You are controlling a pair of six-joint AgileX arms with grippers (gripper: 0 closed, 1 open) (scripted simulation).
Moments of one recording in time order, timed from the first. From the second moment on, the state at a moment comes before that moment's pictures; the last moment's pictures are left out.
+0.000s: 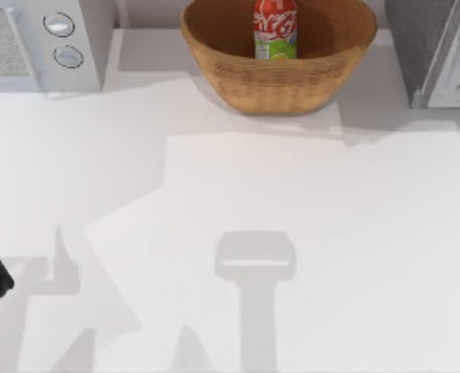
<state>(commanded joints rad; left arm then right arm) 0.00 0.00 0.00 0.00 0.00 0.00 -0.06 1.34 1.77 -0.42 -0.06 0.03</state>
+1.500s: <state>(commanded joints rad) 0.00 0.00 0.00 0.00 0.00 0.00 0.34 1.42 1.84 -0.40 0.39 0.01</state>
